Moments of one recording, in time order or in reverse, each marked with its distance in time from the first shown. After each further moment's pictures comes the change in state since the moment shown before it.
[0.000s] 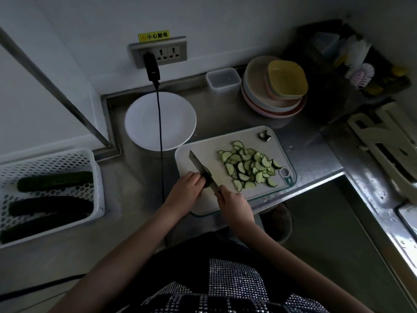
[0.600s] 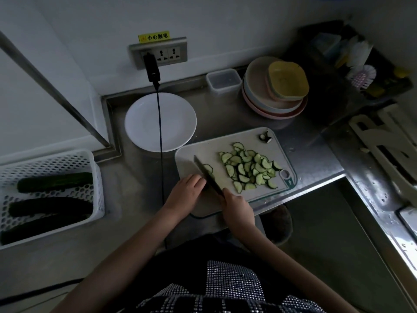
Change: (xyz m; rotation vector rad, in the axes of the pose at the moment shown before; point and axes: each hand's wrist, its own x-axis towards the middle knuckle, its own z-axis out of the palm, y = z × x) left_hand -0.002 -0.003 0.005 -0.029 -0.028 -0.024; right_hand 0.007 0.014 0.010 -0.099 -0.001 0.055
